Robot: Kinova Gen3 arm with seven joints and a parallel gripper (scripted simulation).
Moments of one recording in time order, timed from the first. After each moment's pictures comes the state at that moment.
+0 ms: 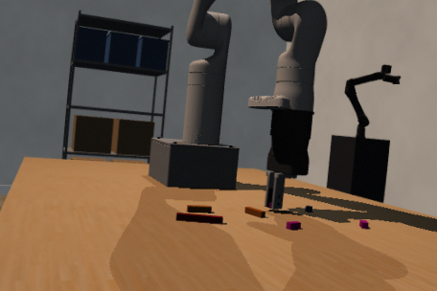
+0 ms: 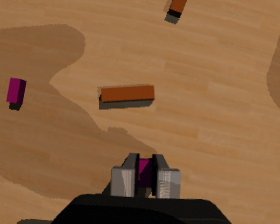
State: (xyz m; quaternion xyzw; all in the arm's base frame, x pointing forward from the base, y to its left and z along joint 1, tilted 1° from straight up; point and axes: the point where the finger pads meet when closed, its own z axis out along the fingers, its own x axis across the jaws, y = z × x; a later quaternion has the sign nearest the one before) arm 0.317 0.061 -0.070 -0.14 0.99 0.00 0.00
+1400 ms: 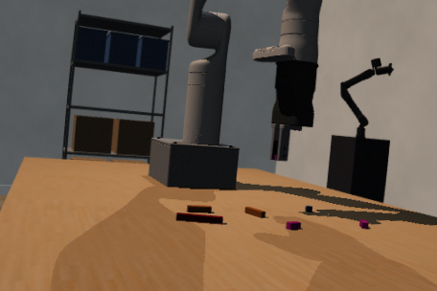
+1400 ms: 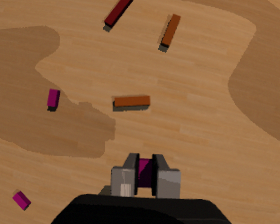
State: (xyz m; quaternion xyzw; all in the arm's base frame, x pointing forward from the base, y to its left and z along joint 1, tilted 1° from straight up) arm 0.314 0.063 0.018 -0.15 0.99 0.00 0.00
